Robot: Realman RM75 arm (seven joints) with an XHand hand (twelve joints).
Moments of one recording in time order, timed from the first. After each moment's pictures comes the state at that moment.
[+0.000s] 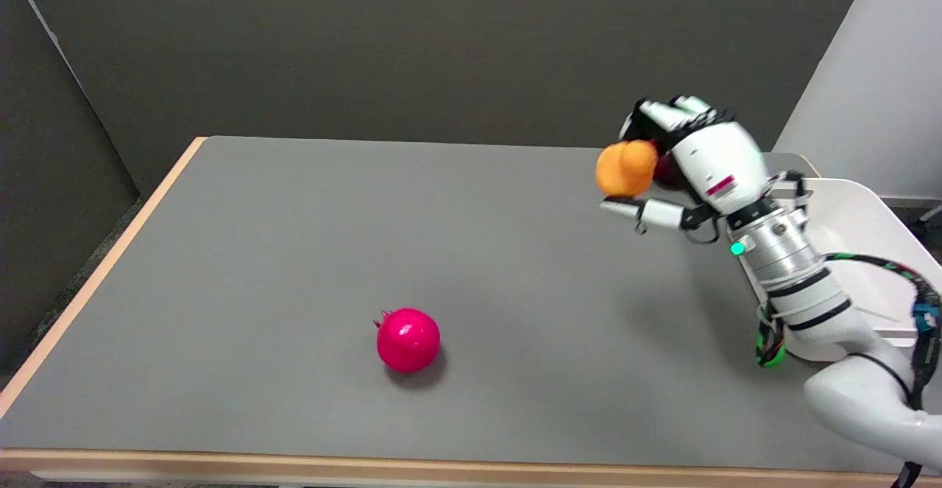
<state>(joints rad) -0.28 -0.83 -1.62 1.52 0.55 0.83 0.27</state>
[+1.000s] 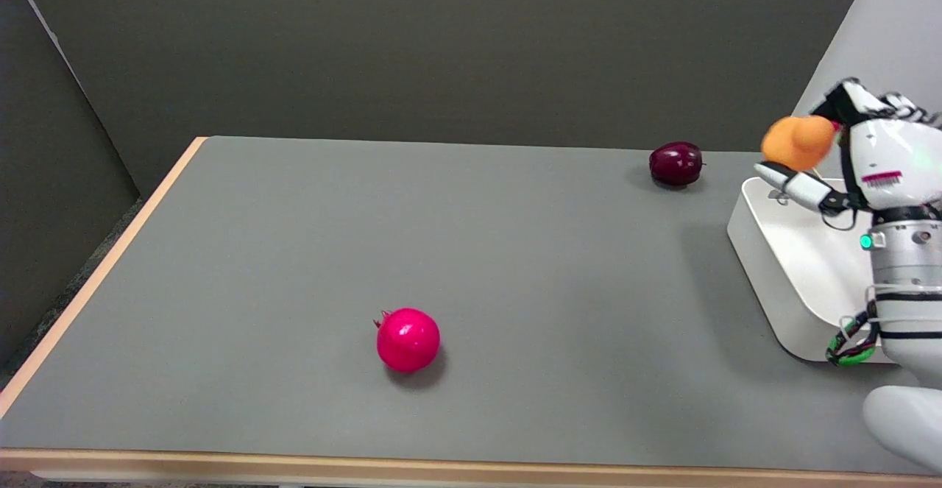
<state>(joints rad) -0.46 -0.88 -1.40 1.47 1.01 1.00 -0.11</state>
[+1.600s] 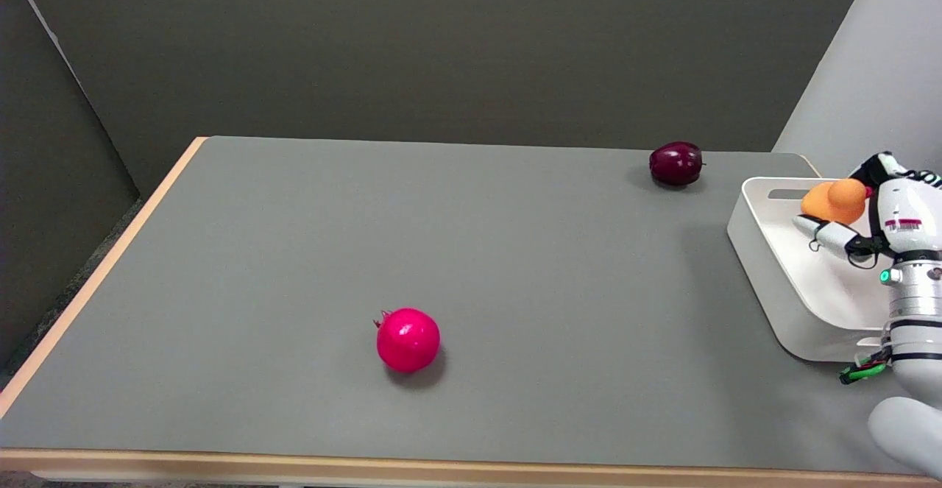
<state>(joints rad) -0.41 -0.87 -1.47 1.25 1.27 0.98 -0.16</state>
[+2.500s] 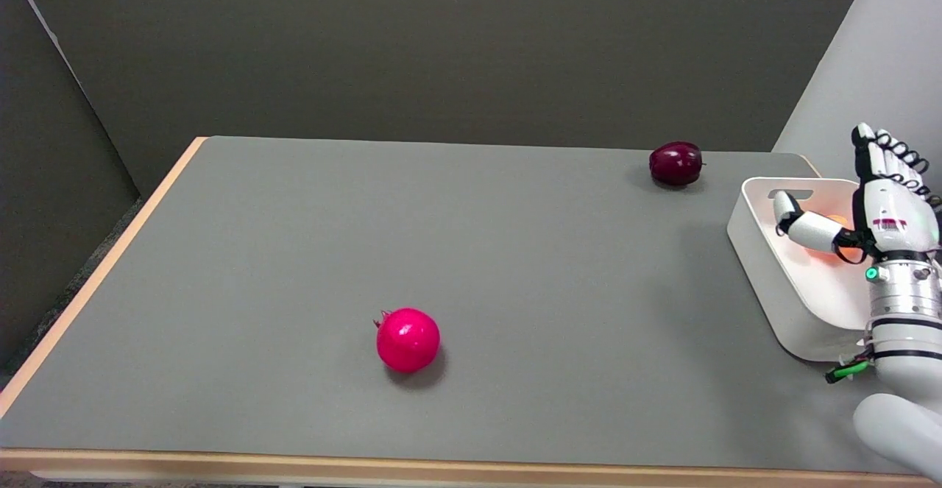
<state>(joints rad) -0.36 -0.86 -1.54 1.21 1.27 0.99 0.09</state>
